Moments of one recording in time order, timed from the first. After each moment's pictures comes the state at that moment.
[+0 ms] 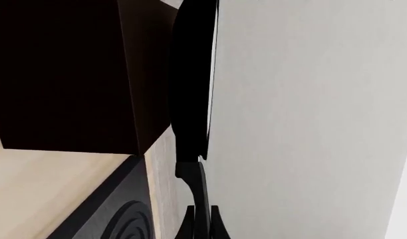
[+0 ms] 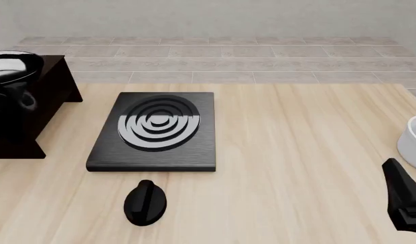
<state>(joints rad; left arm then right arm) 0.18 1.28 -0.49 -0.55 -1.47 0.01 0.00 0.00 0.02 0.03</state>
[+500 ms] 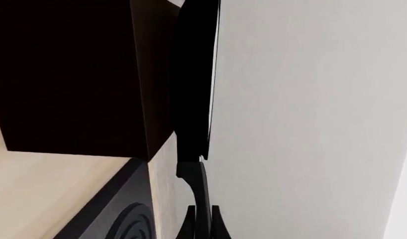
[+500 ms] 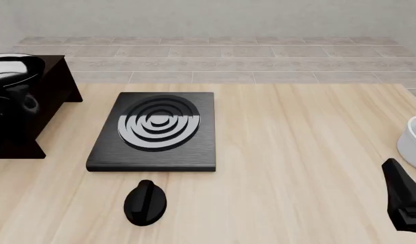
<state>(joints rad) 0.19 1.32 -0.47 -0.61 -1.49 0.01 0.00 0.00 0.02 0.03</state>
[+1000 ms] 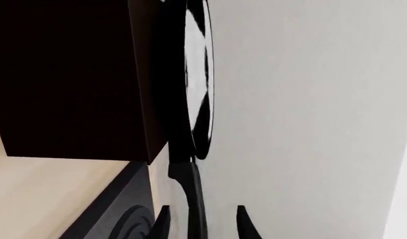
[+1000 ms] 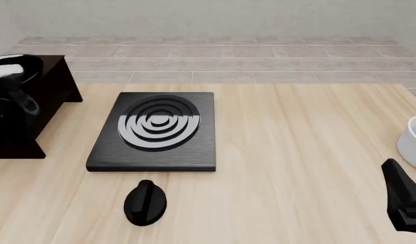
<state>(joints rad) 0.20 1.34 -0.46 -0.65 -1.49 0.02 0.00 0.00 0.02 0.02</state>
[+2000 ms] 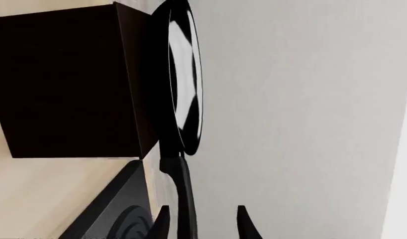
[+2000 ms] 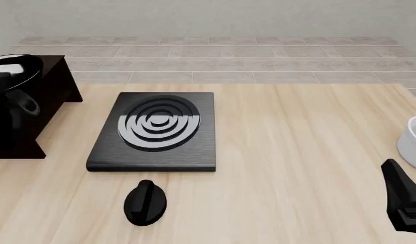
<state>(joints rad) 0.23 1.22 -0.41 -0.61 -1.47 0.02 0.00 0.00 0.02 0.02</state>
